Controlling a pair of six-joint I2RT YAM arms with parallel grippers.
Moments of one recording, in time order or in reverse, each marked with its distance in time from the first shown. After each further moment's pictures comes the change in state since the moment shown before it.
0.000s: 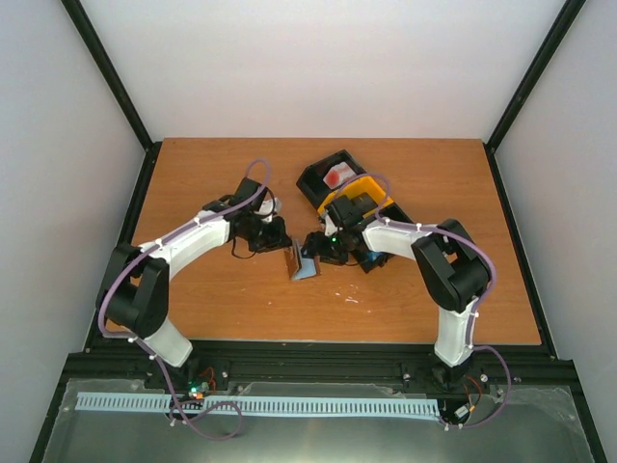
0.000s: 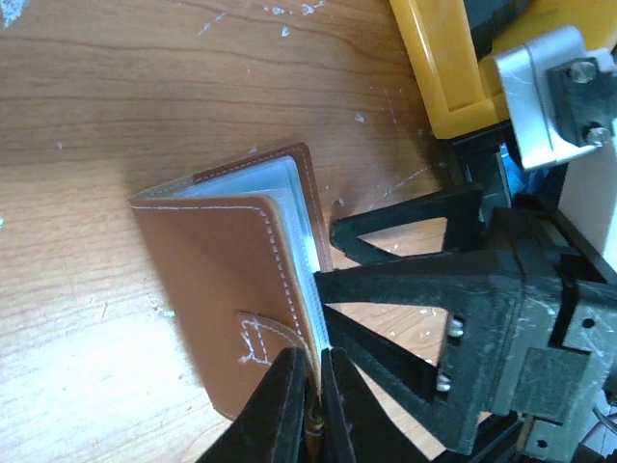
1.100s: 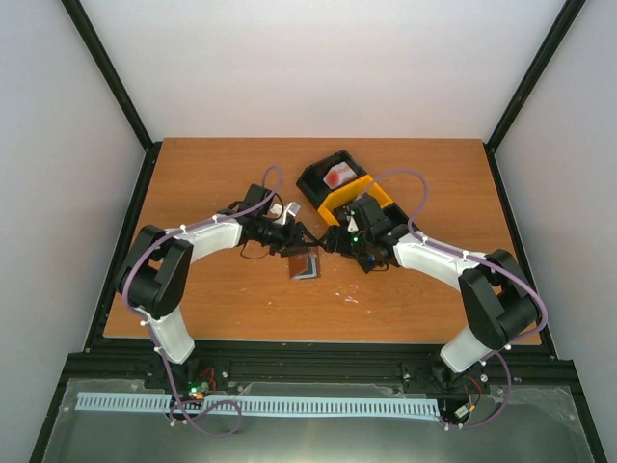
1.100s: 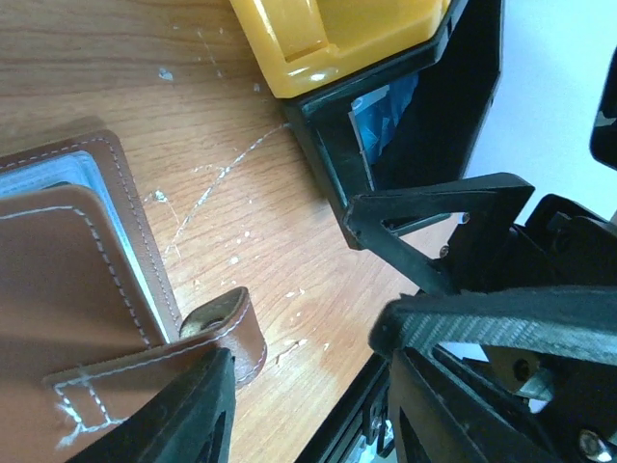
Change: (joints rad) left arm 0.000 0.150 -0.057 0.337 0.384 -0.096; right arm -0.047 -0.338 -0.227 0.076 0.191 0.072
